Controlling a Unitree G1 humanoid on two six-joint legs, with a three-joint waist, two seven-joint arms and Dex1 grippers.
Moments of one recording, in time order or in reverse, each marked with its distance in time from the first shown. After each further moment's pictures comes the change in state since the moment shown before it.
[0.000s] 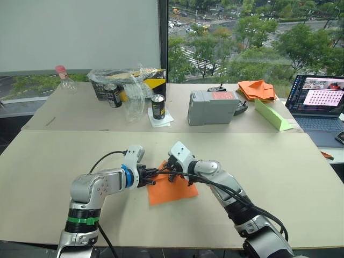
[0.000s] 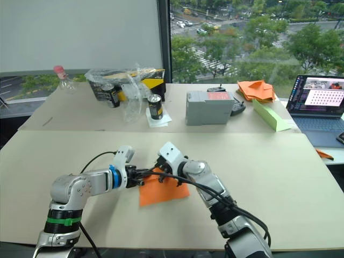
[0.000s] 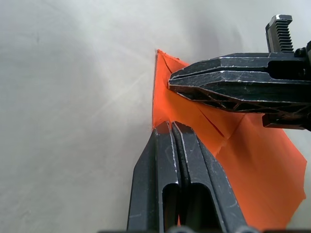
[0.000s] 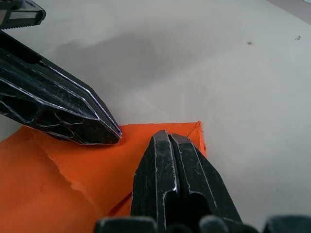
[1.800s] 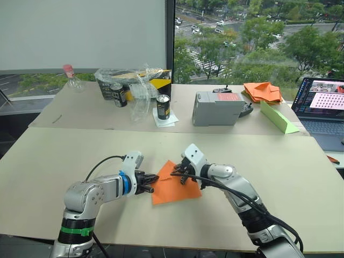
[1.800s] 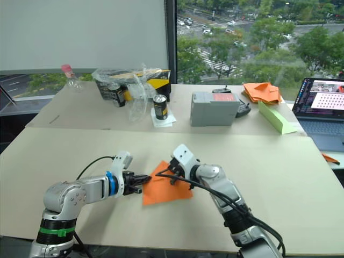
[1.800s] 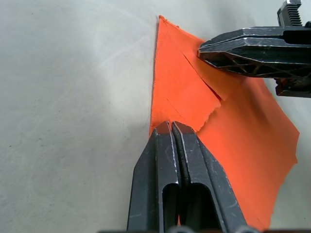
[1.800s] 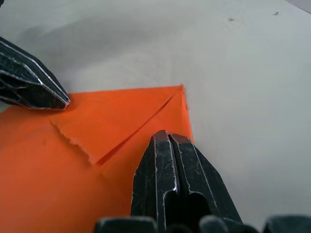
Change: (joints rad) left arm 0.081 0.032 0.005 -0.098 -0.044 0.036 0.004; right arm 0.112 -0.115 -0.071 -0.147 0.041 0.055 0.024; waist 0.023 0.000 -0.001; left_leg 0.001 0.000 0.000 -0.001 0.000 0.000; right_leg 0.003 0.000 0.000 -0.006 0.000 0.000
